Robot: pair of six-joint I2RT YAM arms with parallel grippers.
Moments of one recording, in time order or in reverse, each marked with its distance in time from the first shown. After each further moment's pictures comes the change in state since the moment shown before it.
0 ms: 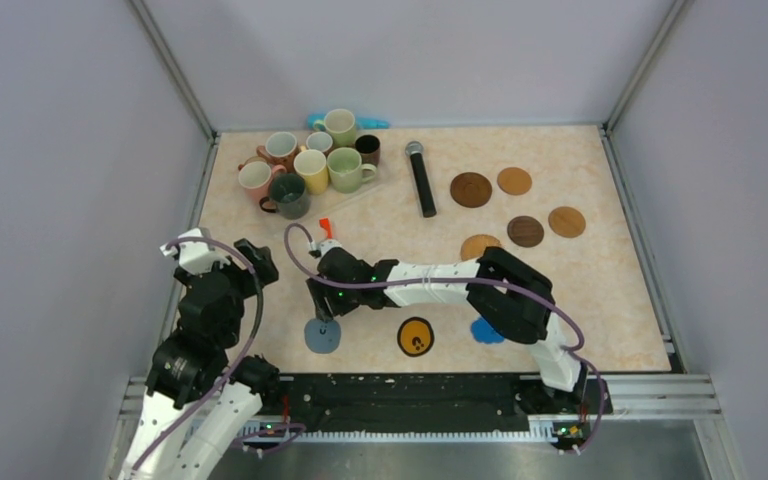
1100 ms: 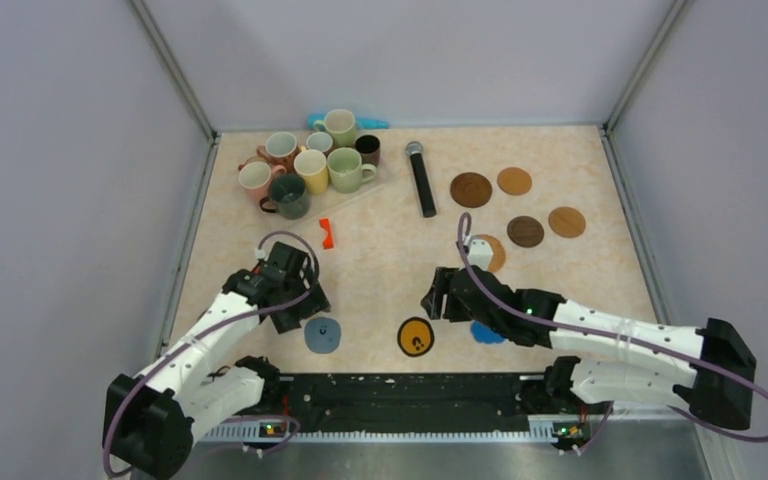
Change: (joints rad) left arm -0.011 0.599 -0.123 -0.149 0.507 -0.376; right arm -0.063 -1.031 -0.771 -0.191 0.403 0.322
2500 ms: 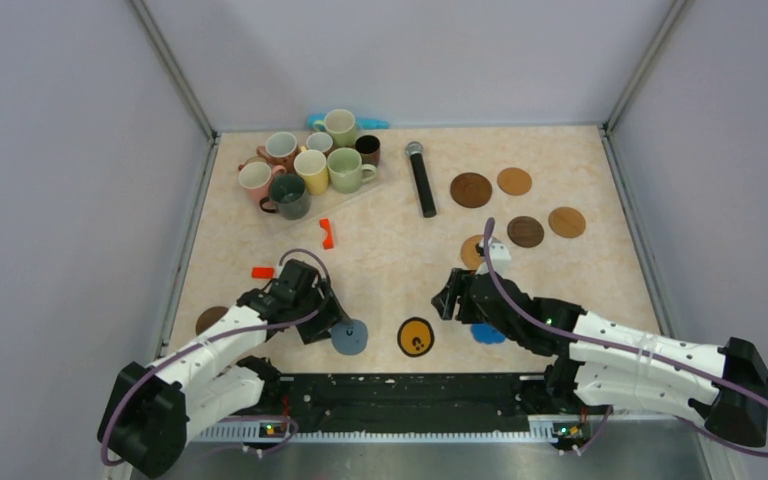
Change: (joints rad) left arm -0.086 0.011 -0.213 0.298 0.179 -0.121; right arm -0.018 -0.187 -0.103 0.012 0.040 0.004
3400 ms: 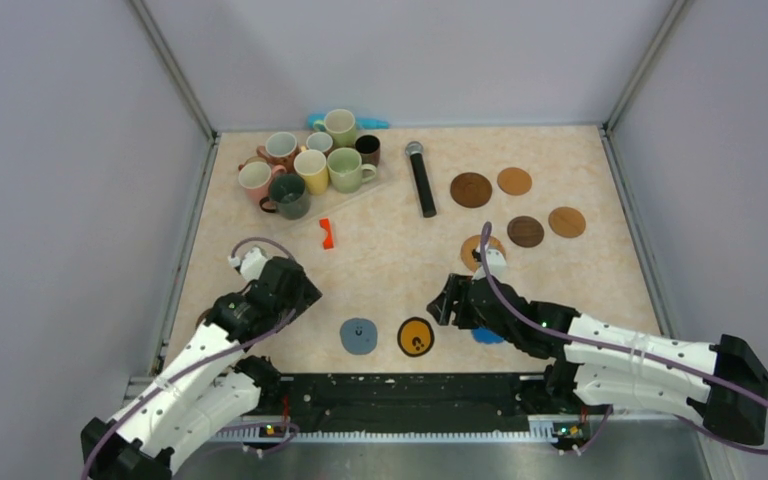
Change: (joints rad) left arm -0.052 -0.218 0.153 -0.252 -0.425 -0.121; right arm 0.000 0.019 -0.052 0.081 -0.063 0.051
